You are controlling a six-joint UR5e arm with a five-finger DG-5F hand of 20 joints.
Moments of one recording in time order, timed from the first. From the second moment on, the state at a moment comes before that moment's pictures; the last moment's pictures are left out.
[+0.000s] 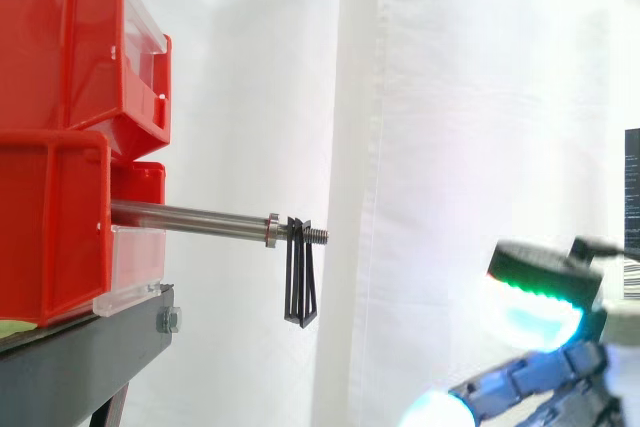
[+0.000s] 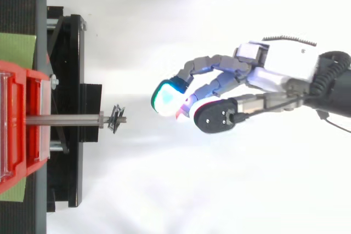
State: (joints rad) arm 0.18 -2.23 -1.53 -2.65 -1.22 0.09
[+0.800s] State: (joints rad) arm 0.12 -2.38 -1.50 -2.17 -1.33 -0.06
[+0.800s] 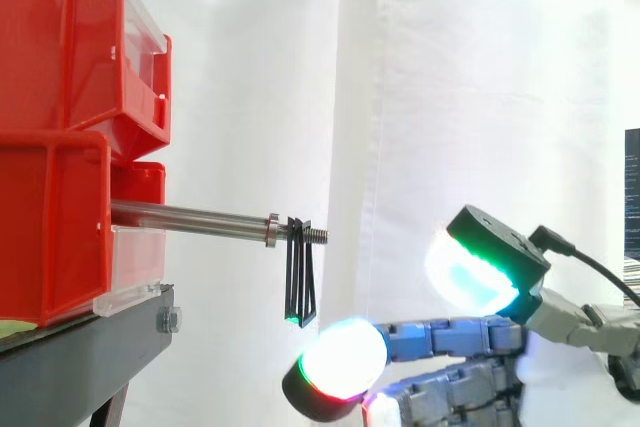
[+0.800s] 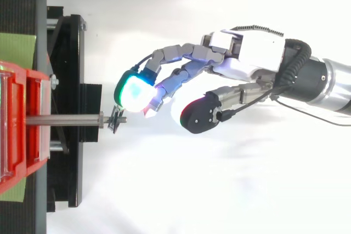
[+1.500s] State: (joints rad) arm 0.10 -2.43 -1.41 -2.26 -1.41 -0.11
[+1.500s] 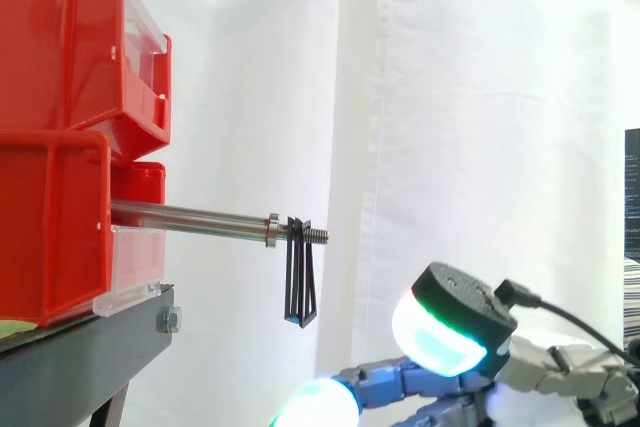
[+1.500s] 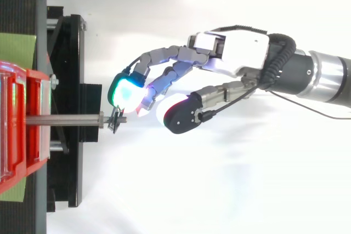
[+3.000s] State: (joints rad) arm 0.09 -2.45 -1.32 -2.19 -1.44 -0.35
